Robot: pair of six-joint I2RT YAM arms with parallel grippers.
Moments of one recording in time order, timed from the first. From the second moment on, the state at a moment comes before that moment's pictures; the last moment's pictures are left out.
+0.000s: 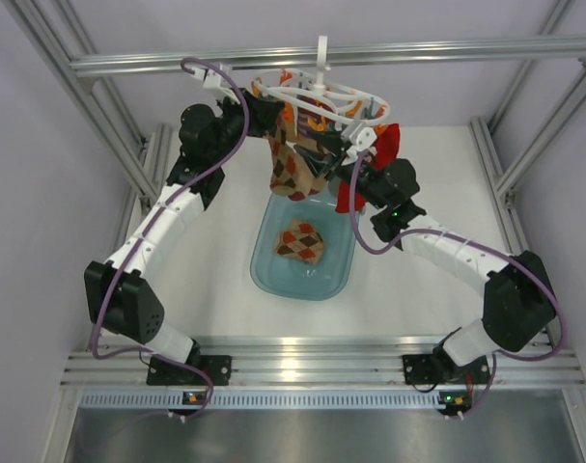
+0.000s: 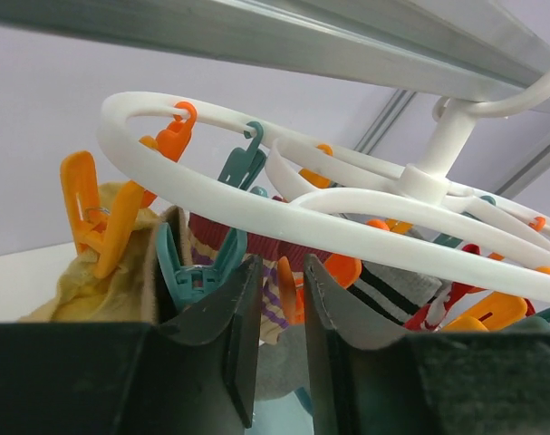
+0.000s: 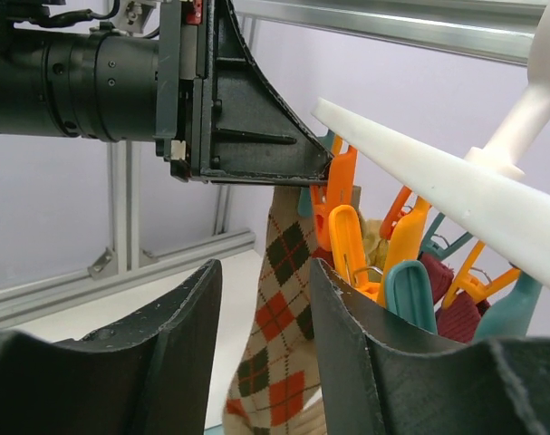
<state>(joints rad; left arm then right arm) -0.34 1.55 1.46 0.27 0.27 -0.51 0.64 1.49 1.09 0.83 -0.31 -0.11</state>
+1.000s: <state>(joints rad) -0.33 1.51 1.48 0.18 0.40 -0.68 0.64 1.62 1.23 0.81 -0.27 -0.07</state>
